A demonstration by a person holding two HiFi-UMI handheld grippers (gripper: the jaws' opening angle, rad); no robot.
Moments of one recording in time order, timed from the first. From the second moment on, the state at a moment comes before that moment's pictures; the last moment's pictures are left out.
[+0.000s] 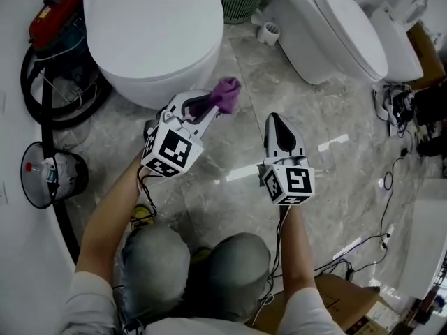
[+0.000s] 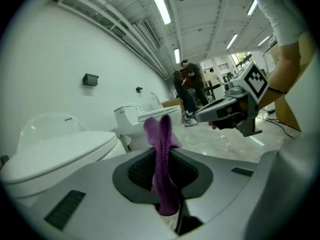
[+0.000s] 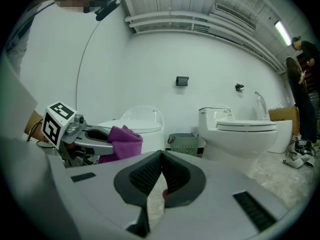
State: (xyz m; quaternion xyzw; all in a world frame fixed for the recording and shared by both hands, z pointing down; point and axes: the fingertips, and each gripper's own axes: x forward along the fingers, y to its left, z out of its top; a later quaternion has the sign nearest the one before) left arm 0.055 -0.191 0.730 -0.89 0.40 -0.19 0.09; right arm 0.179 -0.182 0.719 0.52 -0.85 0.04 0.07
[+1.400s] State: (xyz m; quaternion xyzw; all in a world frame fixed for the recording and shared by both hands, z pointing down) left arm -0.143 -0.168 0.795 -0.75 0.64 -0.13 -0.06; right arm 0.151 -0.187 0.744 0.50 -0.86 0.04 0.07
